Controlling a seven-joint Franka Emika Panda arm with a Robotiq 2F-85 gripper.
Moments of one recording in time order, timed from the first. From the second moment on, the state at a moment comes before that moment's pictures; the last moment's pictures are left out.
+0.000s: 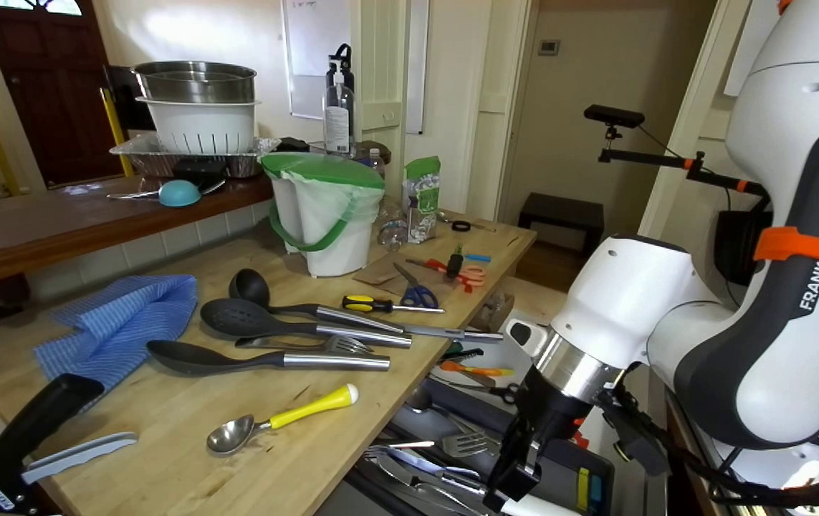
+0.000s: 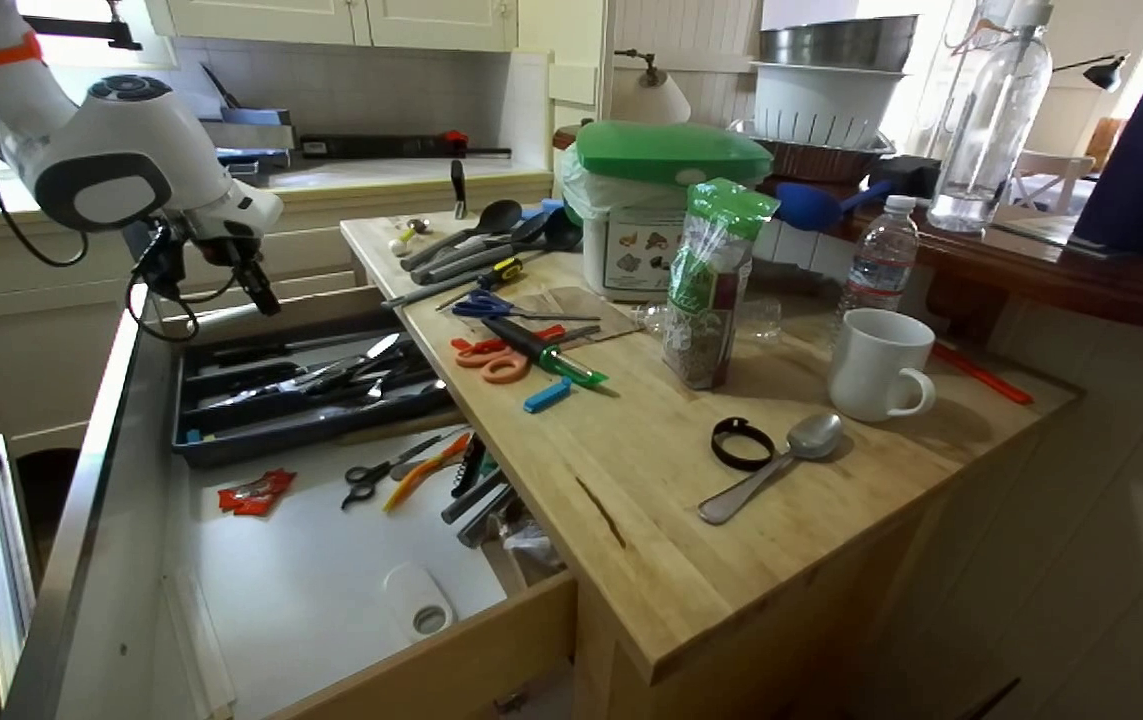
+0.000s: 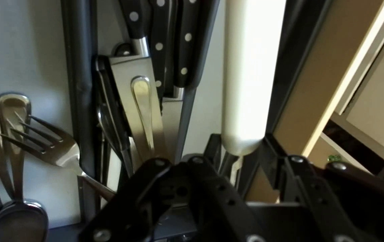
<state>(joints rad) -0.47 0.18 1.02 -2.74 0.47 3.28 0.12</state>
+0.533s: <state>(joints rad) -0.74 0.20 1.21 -2.74 0.29 3.46 -0.04</state>
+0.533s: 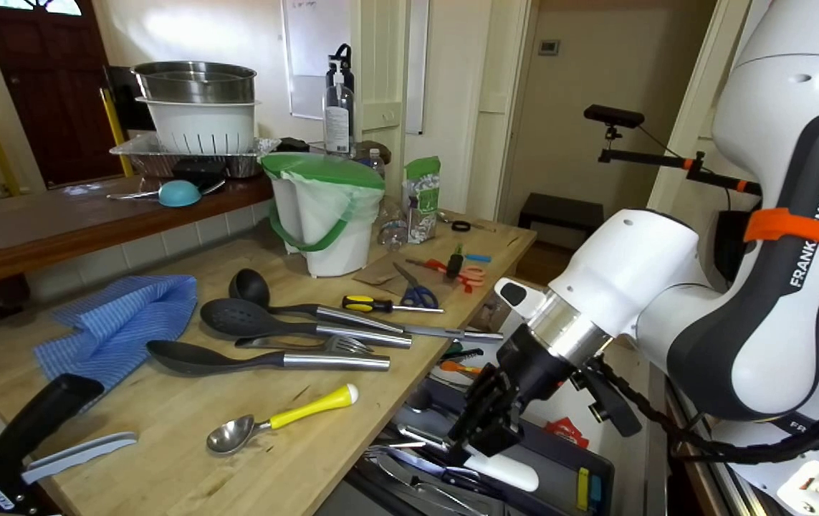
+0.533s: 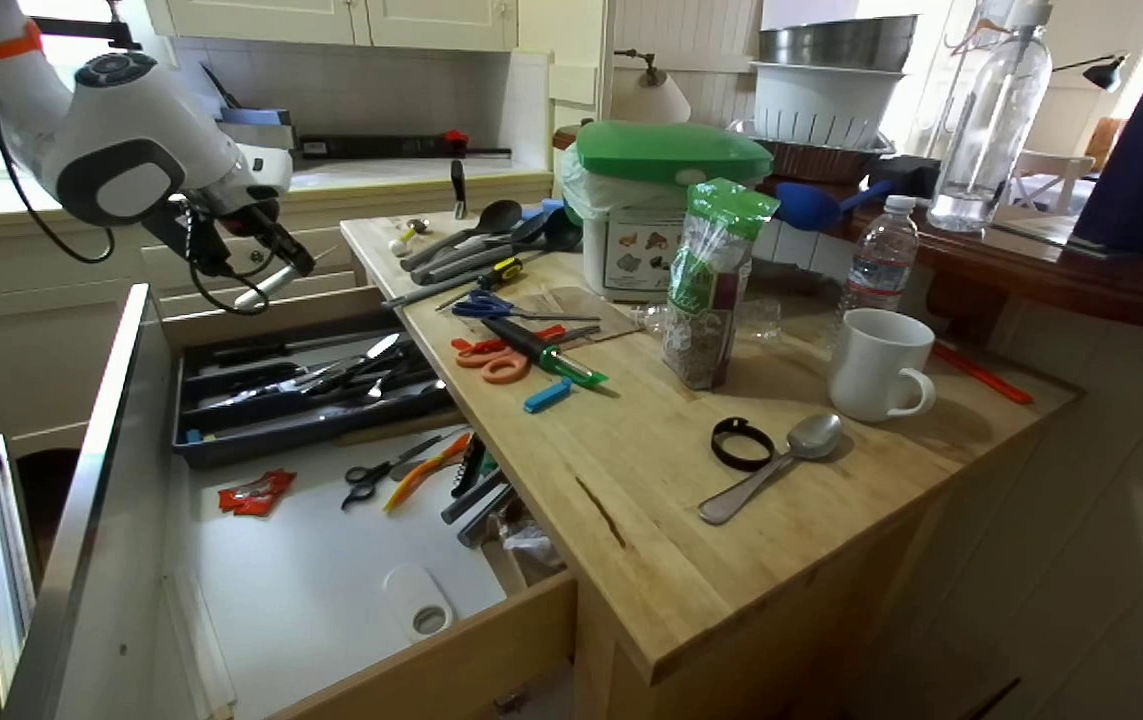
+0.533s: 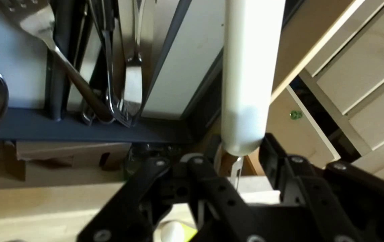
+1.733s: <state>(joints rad) -1.12 0.37 1.39 -2.66 0.10 3.95 0.10</state>
